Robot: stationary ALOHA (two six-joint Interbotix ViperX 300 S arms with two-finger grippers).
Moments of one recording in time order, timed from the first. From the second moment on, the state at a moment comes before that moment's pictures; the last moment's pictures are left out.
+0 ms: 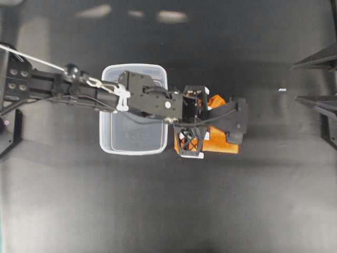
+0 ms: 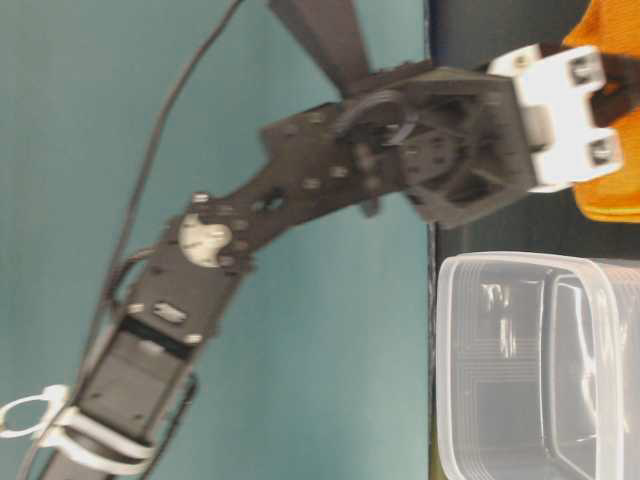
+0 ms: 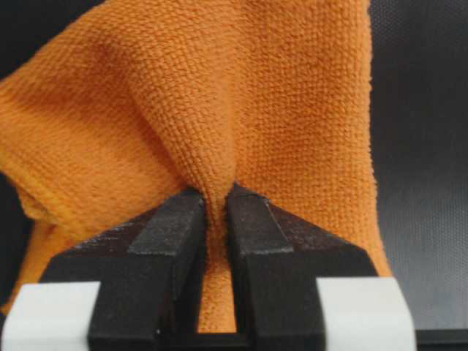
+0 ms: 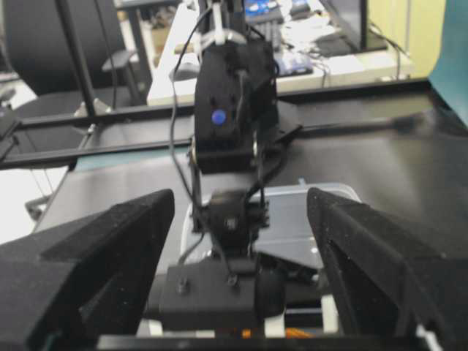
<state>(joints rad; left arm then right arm) -0.02 0.51 -0.08 0.04 0.65 0.08 -0.01 -1.12 1.21 0.01 -0.05 0.08</state>
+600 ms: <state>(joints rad) -0.02 0.03 0.07 0.04 0.92 0.08 -0.01 -1.15 1.21 0.01 -0.05 0.08</state>
